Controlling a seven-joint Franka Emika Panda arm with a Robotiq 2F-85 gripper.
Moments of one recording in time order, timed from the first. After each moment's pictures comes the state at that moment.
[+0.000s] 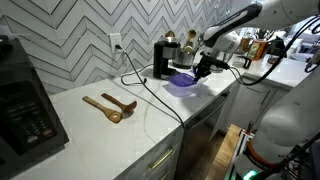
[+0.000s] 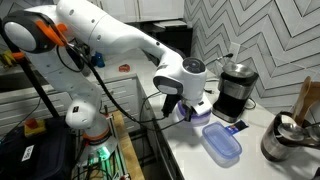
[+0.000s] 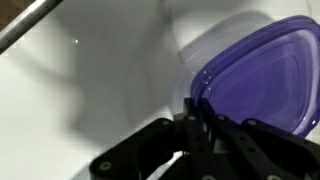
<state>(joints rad) -0.26 -0.24 -0.31 -2.44 0.31 2.28 0.00</state>
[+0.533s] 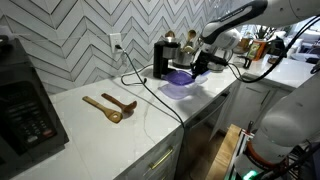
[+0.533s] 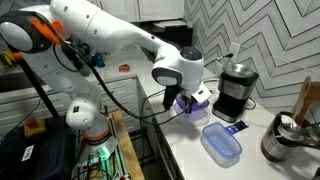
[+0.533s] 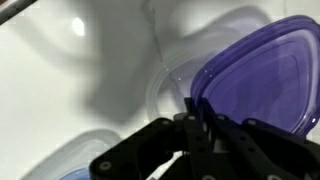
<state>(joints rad) -0.25 -0.29 -0.26 -2.43 0.26 2.26 -0.01</state>
